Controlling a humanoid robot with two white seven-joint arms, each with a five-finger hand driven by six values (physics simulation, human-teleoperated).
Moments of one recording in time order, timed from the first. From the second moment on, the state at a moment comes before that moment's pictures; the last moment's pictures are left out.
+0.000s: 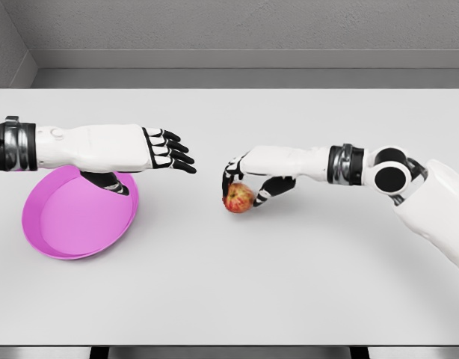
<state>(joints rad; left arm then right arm) -1.01 1.01 -1.12 -1.71 -0.16 -0.61 -0.37 -0.71 -0.53 0.82 -1.42 0.10 -0.45 0.61</state>
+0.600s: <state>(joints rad) -1.02 0.80 -1.13 -1.67 -0.21 -0.61 -0.43 -0.58 -0.72 0.31 -1.18 0.09 -0.61 0.61</state>
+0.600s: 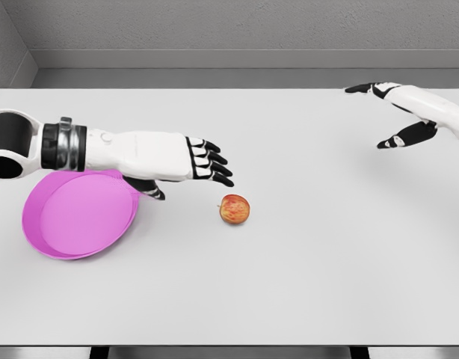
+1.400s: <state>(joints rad) -1.02 0.54 -1.15 -1.51 -0.42 -0.61 -0.53 -0.56 -0.73 0.31 -1.18 0.10 -0.61 0.61</state>
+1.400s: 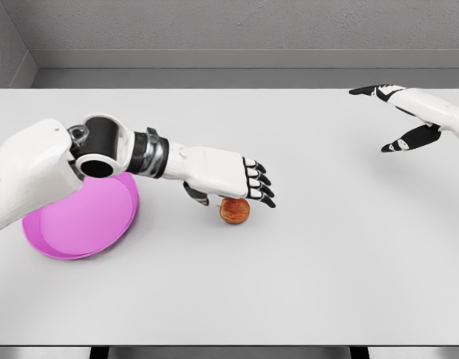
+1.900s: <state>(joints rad) -1.02 0.50 -1.17 -1.46 -0.47 -0.61 -0.53 -0.56 -0.73 0.30 -1.20 0.10 -0.61 0.61</state>
